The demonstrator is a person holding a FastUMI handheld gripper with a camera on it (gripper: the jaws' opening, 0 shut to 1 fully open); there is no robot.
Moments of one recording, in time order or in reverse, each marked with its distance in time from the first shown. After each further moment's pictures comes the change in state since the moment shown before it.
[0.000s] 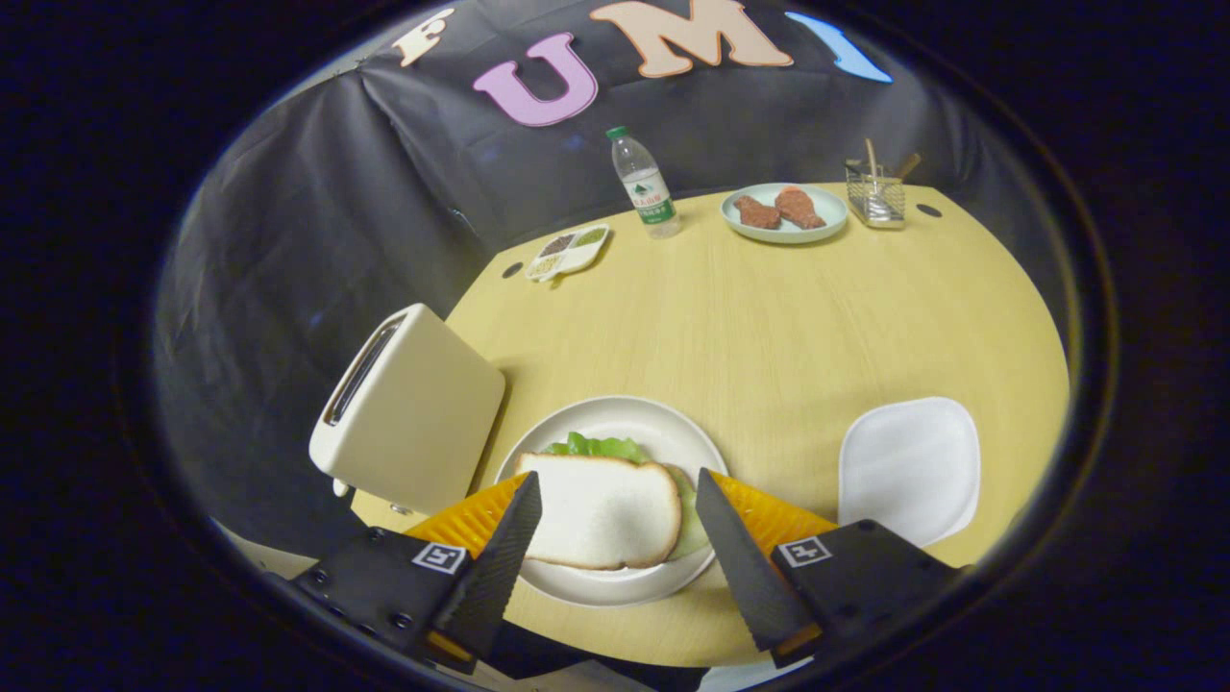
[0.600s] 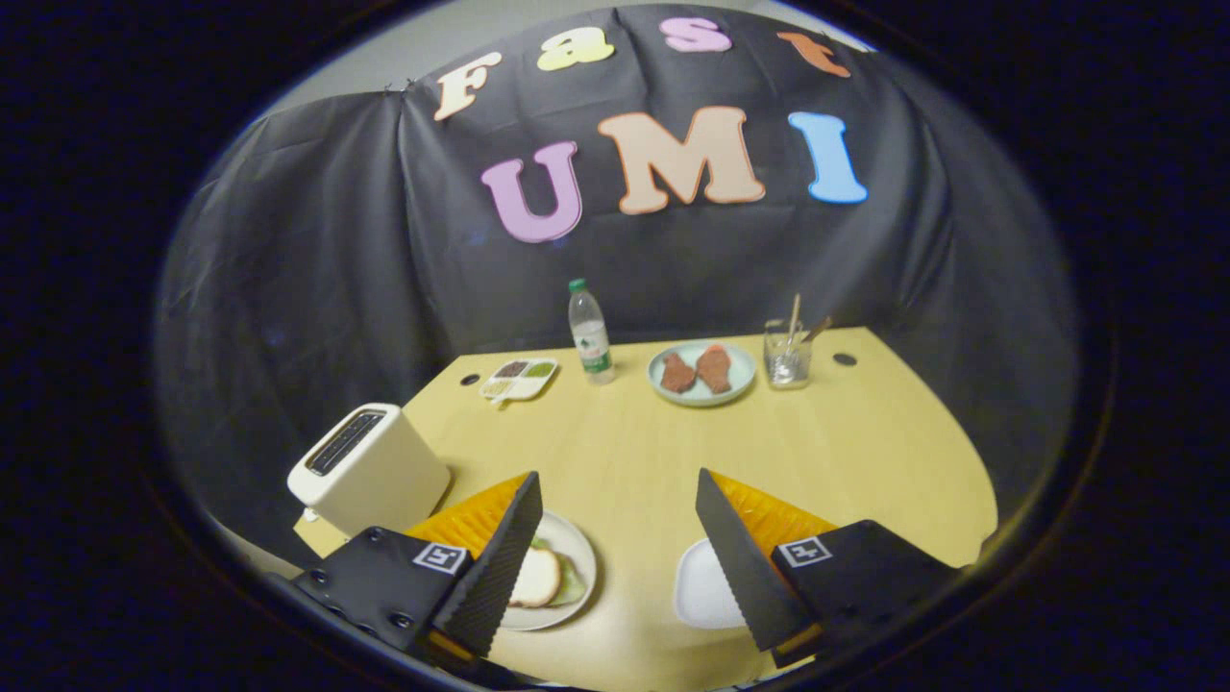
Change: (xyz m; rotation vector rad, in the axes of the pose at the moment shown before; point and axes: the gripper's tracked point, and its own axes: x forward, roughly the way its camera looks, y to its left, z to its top) arm -0.118 -0.067 0.122 -0.149 -0.439 -0.179
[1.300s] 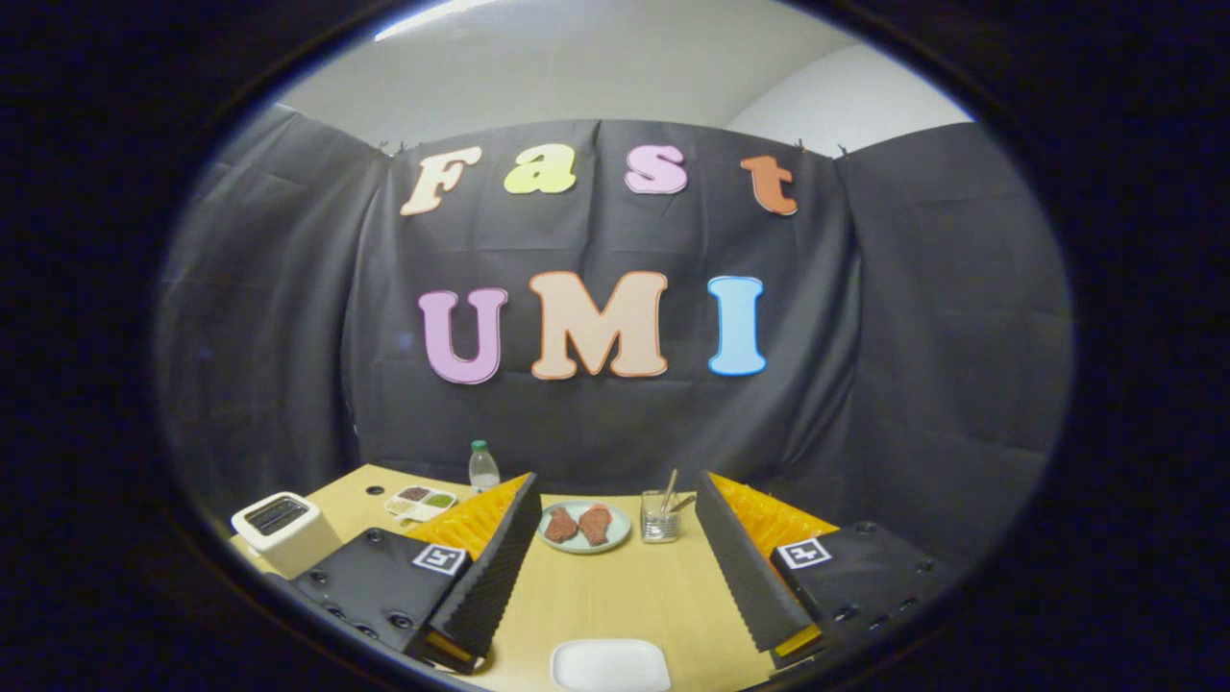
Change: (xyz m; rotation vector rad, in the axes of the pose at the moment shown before) arm -0.075 -0.074 0.146 -0.086 -0.422 -0.252
